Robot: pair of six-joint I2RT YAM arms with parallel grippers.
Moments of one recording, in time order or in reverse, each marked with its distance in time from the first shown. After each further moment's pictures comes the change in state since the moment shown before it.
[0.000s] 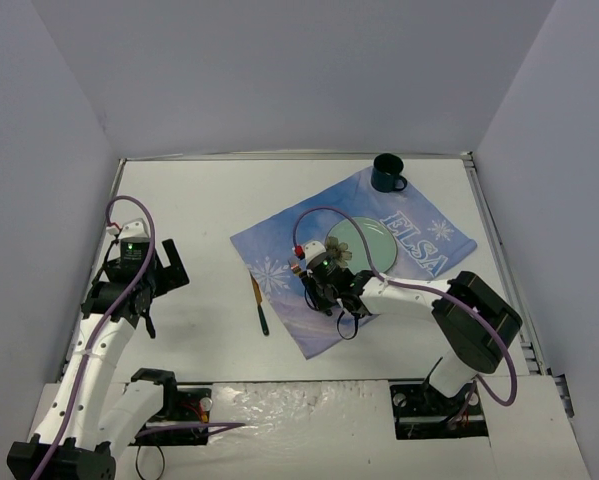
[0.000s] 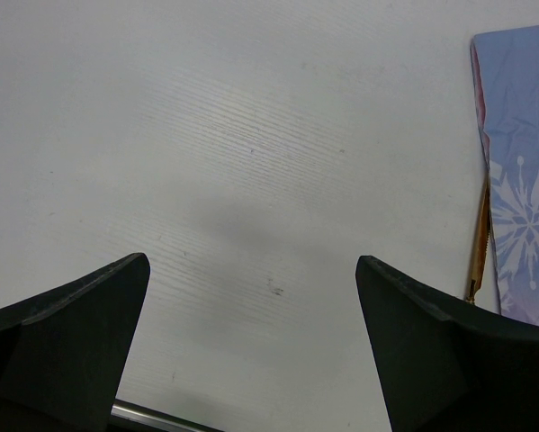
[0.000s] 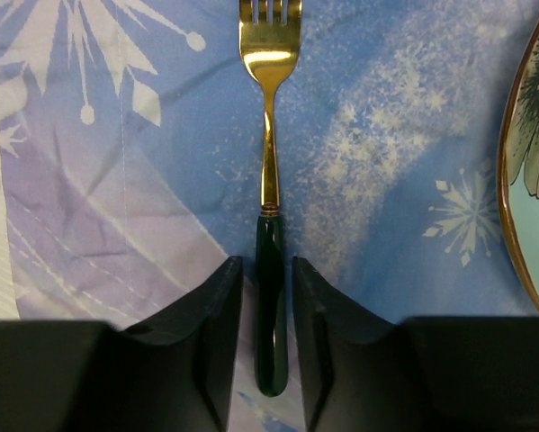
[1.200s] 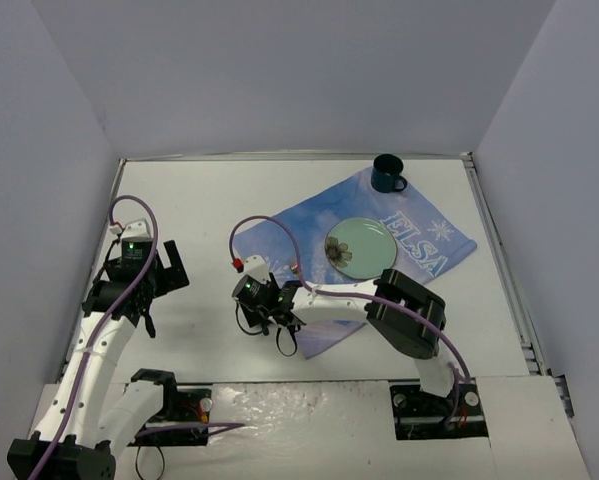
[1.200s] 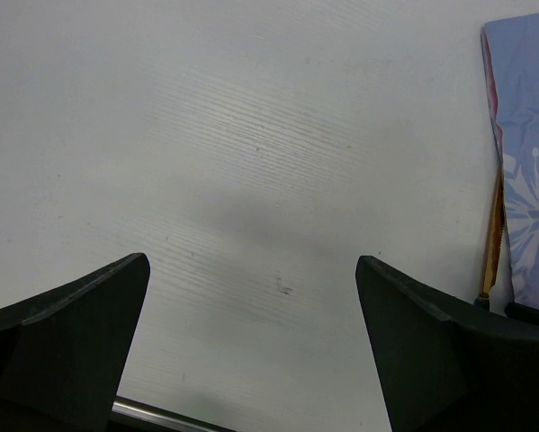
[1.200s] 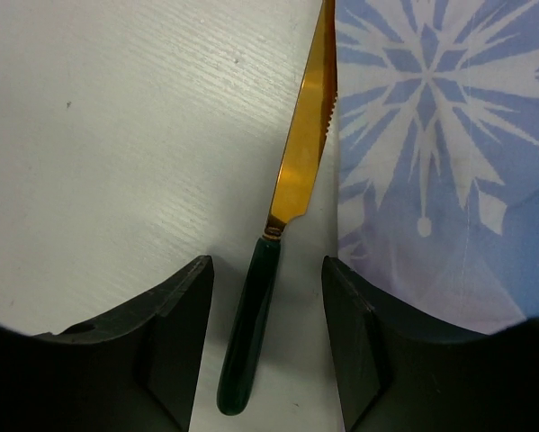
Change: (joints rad) left arm 0.000 0.013 0.000 0.000 -0.001 0.033; right arm 0.315 0.372 0.466 -0.149 0.189 0.332
